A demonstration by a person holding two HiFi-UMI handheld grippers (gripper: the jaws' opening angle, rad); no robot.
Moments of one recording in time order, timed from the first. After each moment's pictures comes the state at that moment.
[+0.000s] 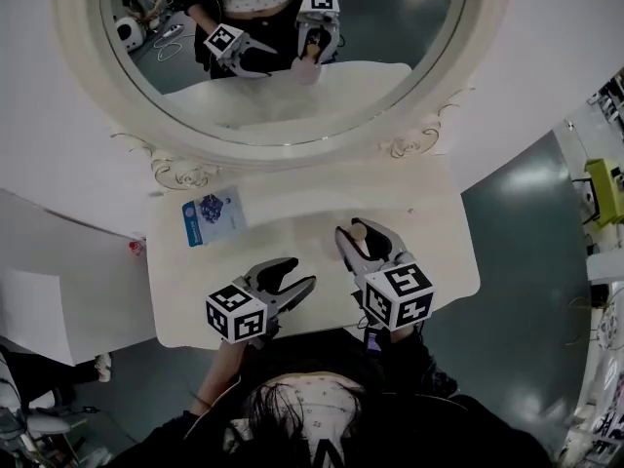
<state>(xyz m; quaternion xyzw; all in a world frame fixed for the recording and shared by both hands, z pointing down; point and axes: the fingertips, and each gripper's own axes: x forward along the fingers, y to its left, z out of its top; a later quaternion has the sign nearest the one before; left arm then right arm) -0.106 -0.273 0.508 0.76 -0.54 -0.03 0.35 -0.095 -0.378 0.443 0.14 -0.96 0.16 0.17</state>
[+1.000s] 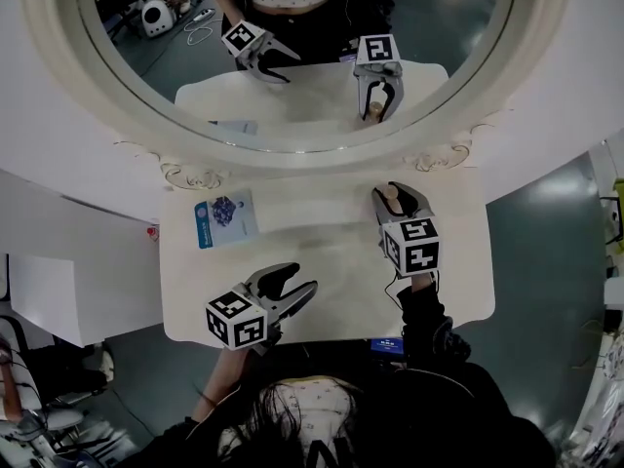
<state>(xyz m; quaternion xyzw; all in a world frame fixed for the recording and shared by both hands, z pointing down) -0.129 -0.282 0.518 0.71 -0.59 -0.03 0.38 -0.134 -0.513 0.520 0.17 -0.95 0.08 0.25</state>
